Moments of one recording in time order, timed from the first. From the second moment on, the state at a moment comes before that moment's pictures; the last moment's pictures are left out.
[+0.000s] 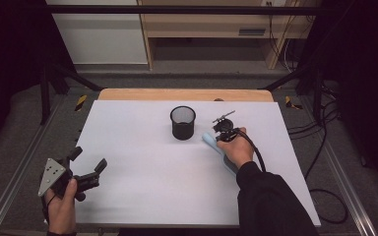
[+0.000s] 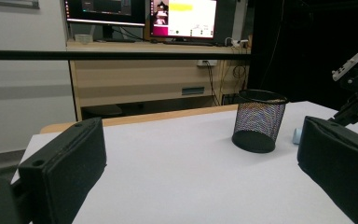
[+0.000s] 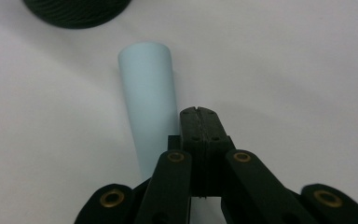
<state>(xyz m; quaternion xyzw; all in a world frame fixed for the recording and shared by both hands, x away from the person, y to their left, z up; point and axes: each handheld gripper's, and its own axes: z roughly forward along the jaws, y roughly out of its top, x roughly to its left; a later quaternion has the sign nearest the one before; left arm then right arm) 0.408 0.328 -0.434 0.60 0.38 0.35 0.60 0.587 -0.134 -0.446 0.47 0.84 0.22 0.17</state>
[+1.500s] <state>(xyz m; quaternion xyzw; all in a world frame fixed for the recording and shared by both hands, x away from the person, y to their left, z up) 0.409 0.326 -0.435 0.62 0.38 0.35 0.59 0.490 -0.079 -0.454 0.36 0.88 0.29 0.10</state>
